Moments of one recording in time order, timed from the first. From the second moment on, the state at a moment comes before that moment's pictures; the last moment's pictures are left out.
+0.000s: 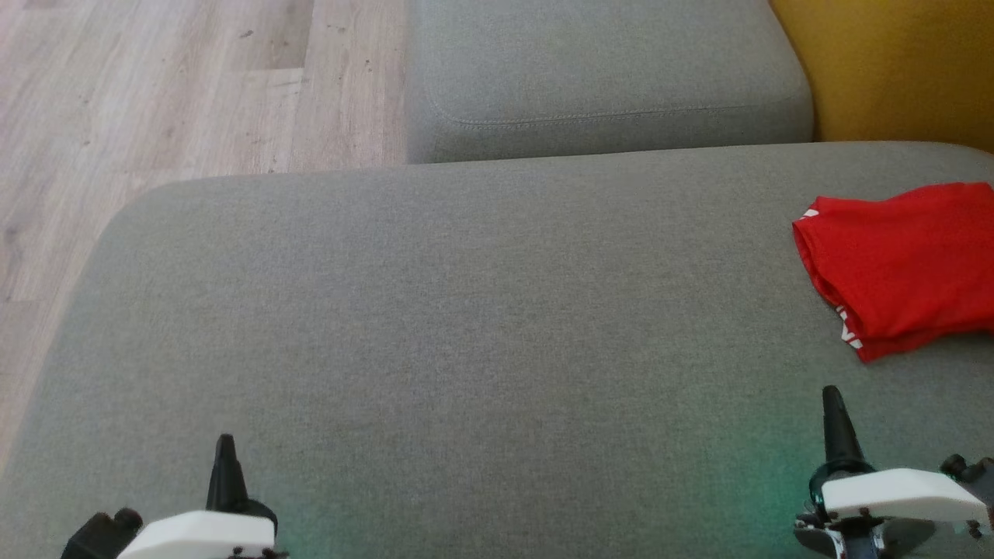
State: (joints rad) left arm 0.05 0.05 -0.03 0.30 -1.04 -0.05 -0.03; right arm 0.05 -0.05 -0.02 0.32 1.06 0.13 -0.03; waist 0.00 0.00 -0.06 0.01
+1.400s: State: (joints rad) left arm -0.04 0.05 0.07 0.28 -1.54 -0.11 0.09; right arm -0.04 -0.05 -0.11 0.29 1.54 0.13 0.08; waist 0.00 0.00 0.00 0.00
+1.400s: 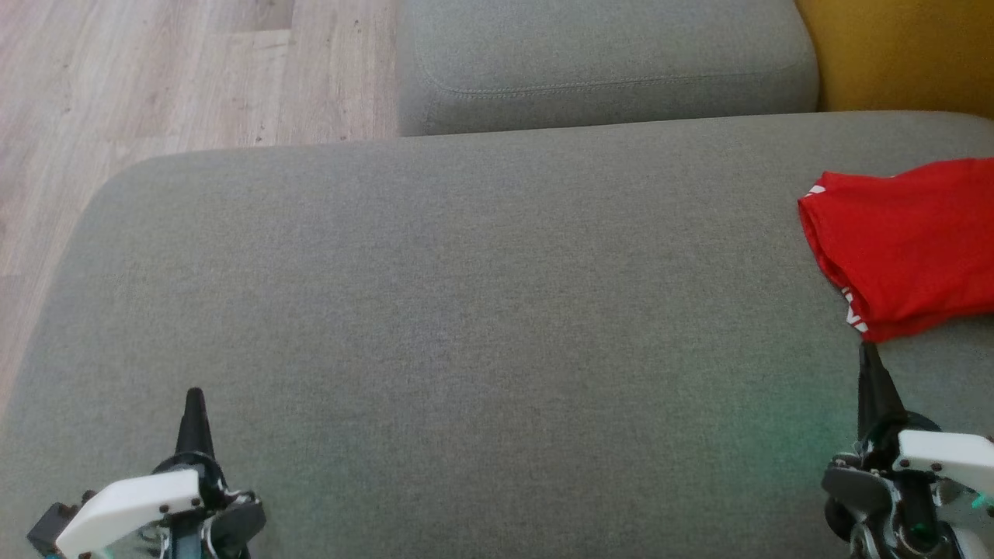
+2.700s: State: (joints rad) left arm -0.06 0.05 0.07 0.28 -1.60 -0.12 0.11; right arm -0.06 -0.05 -0.13 0.28 1.60 0.13 0.11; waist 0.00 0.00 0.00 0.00
